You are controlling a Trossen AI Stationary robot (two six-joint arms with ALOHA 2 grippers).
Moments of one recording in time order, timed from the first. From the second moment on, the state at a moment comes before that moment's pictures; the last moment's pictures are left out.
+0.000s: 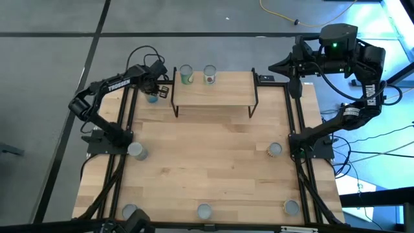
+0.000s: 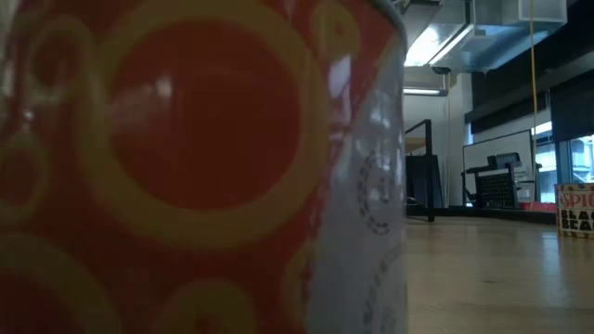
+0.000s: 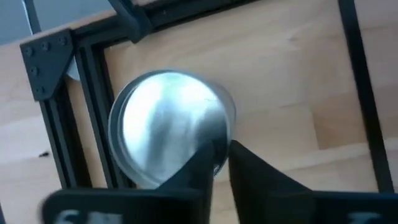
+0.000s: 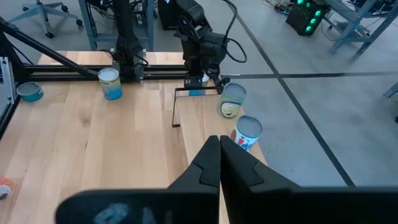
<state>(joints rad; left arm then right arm) 0.91 1.51 1.05 -0.92 -0.24 -0.43 -0.42 1.43 2.36 -1.42 -0.13 -0.25</state>
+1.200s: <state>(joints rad) 0.57 1.52 1.92 -1.58 -0.35 -0.41 -0.42 1.43 2.36 -1.44 -0.13 -0.27</state>
